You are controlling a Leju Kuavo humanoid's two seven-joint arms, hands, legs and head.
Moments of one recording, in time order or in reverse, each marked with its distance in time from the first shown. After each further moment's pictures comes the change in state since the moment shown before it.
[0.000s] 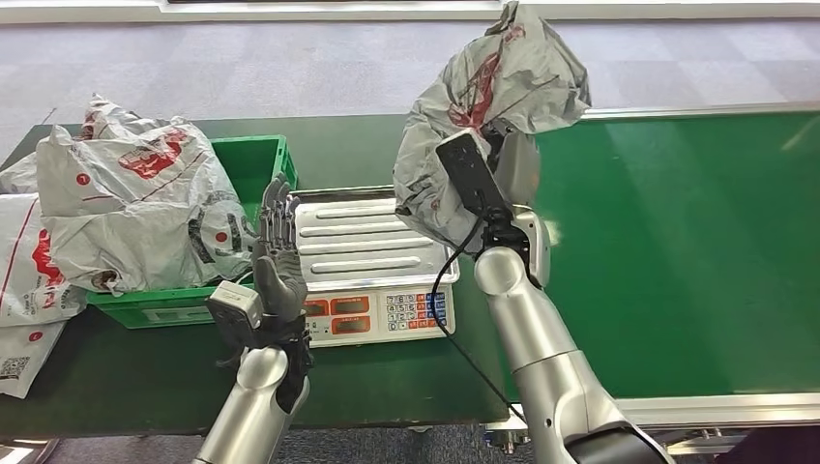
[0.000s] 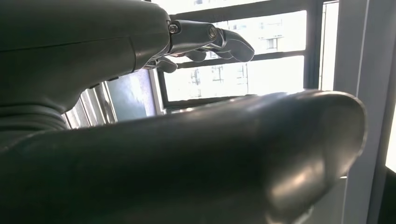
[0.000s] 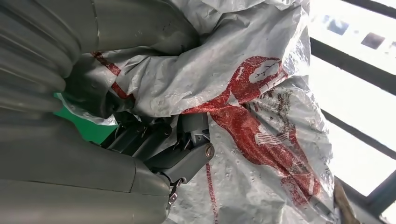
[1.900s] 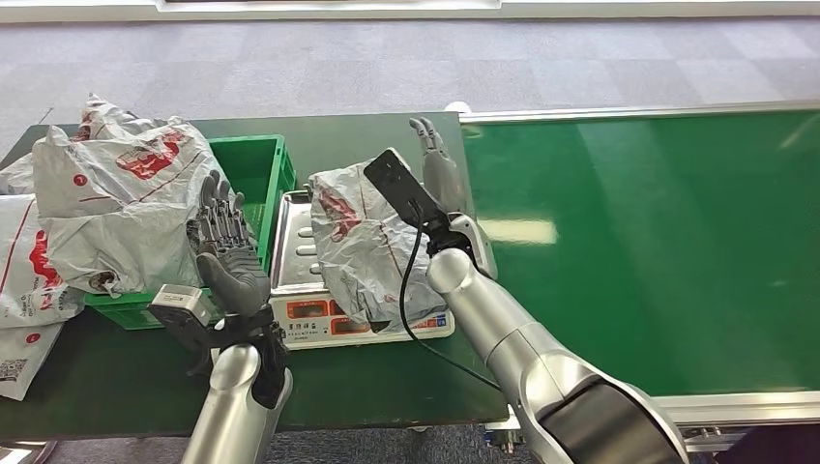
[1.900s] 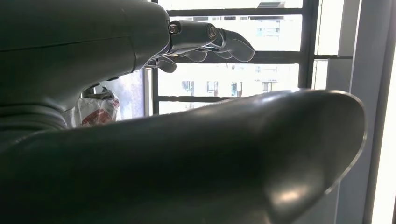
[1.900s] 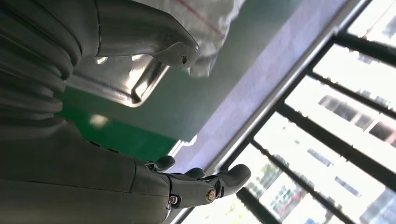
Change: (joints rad) left arm 0.038 -0.026 0.129 -0.109 0.033 0.028 0.000; right arm -0.152 0.024 0.300 0.368 -0.321 -0.026 -0.040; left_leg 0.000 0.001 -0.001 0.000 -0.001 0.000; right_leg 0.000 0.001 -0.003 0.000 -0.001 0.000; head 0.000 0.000
